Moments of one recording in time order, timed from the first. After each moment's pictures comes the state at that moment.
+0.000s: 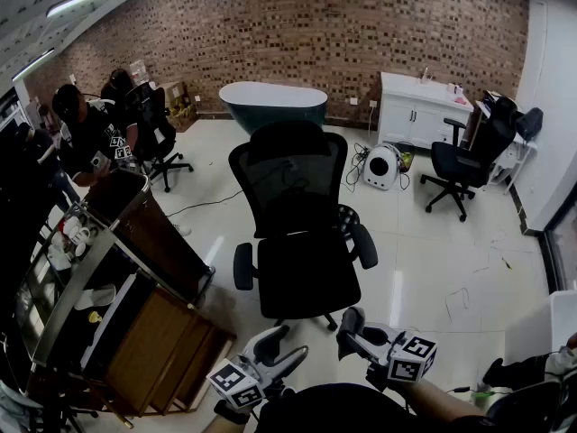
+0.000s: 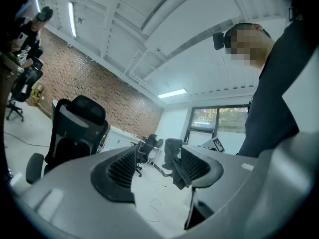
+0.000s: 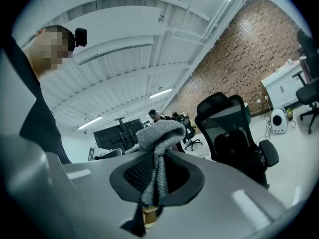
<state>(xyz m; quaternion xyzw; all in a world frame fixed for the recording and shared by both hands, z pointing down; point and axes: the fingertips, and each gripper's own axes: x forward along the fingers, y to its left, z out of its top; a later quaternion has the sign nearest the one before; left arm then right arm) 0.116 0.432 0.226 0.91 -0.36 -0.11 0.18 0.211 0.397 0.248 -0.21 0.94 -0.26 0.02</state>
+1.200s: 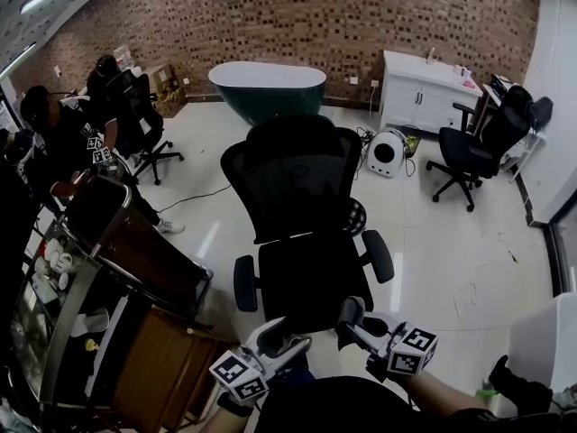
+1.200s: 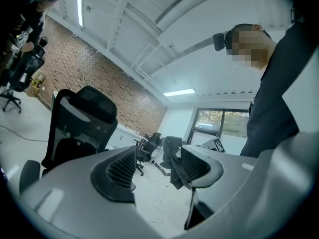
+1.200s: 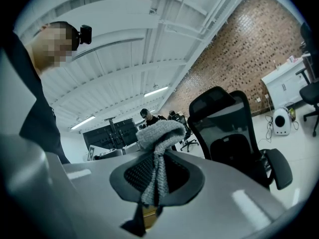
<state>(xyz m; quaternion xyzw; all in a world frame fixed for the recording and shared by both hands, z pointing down) 0.055 0.263 0.251 0.91 -0.35 -0.11 0.21 0.141 0.233 0.267 -0.22 0.94 -0.26 0.01</state>
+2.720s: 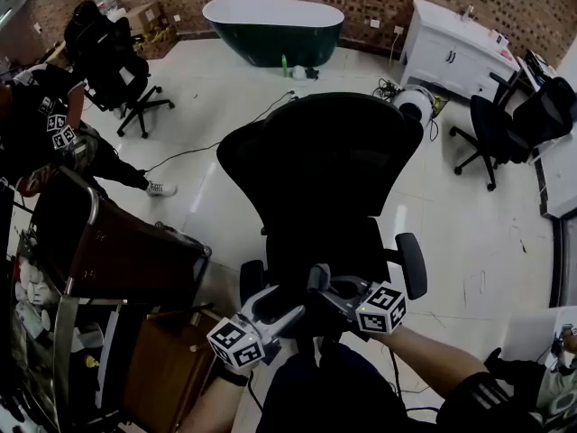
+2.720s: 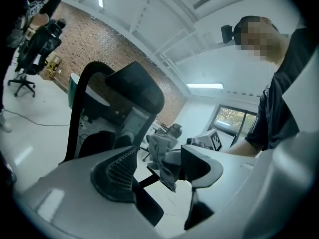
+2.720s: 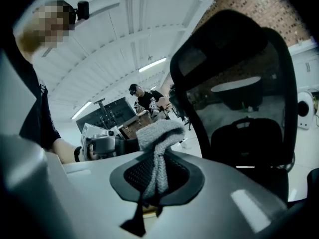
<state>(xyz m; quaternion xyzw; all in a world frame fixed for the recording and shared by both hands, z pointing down) -0.065 0.025 0.386 0.87 -0.38 -0.06 0.31 -0.025 -0.004 0.424 -0.14 0.93 -0.30 -0.12</state>
